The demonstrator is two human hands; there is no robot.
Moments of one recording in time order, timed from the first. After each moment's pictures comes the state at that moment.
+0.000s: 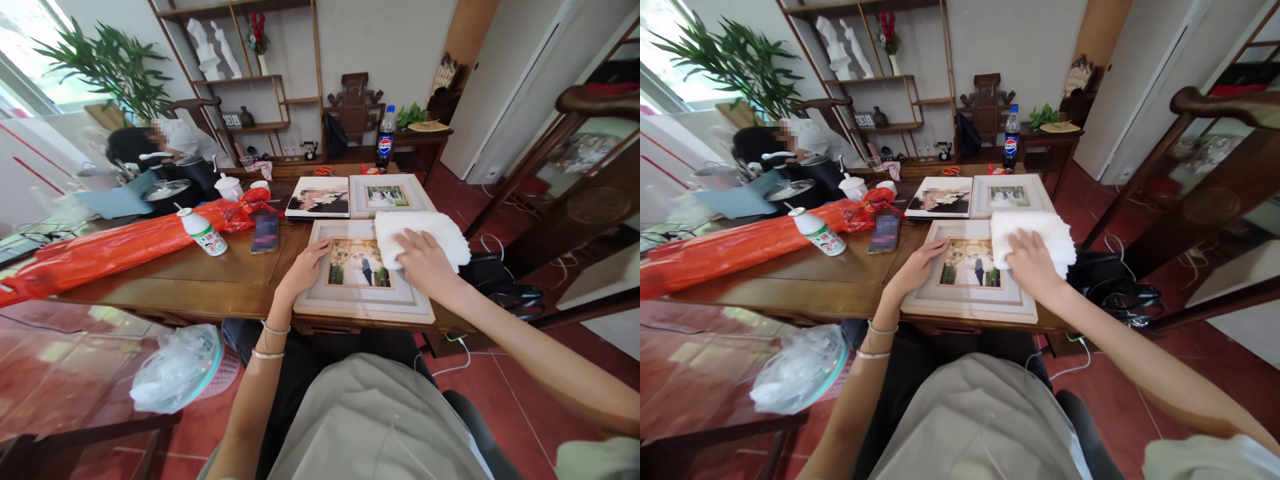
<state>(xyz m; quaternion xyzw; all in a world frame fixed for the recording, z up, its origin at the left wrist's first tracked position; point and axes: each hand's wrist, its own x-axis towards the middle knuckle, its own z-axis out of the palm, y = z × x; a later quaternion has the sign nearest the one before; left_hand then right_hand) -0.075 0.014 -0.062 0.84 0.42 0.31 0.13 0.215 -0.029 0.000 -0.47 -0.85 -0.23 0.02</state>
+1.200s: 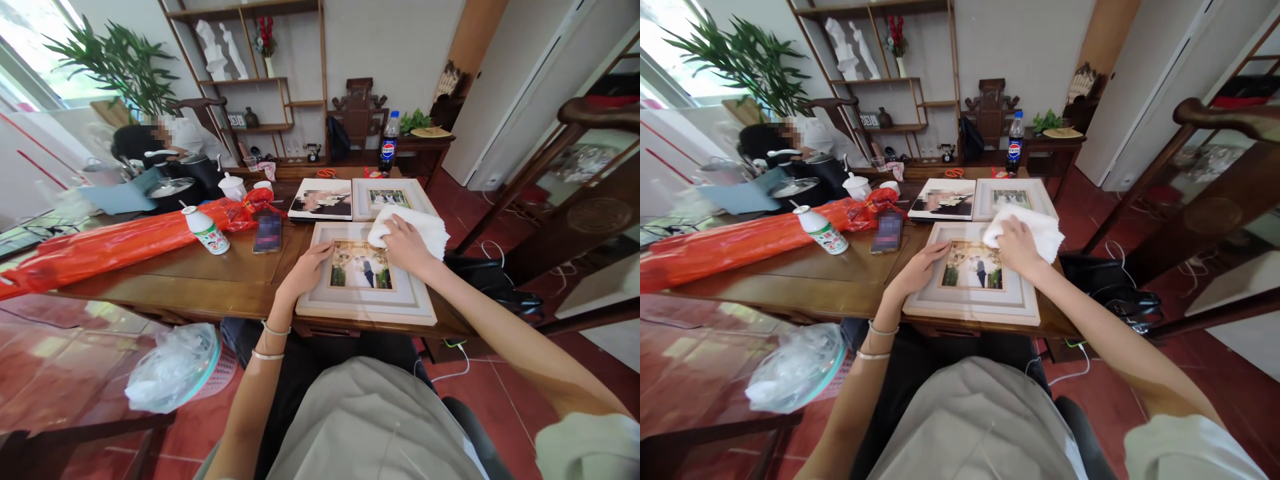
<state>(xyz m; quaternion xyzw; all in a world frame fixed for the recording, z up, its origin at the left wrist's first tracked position) -0.077 0.013 -0.063 0.85 0.40 0.31 0.14 0.193 0.027 -0.002 -0.51 -0.84 -0.18 0.04</state>
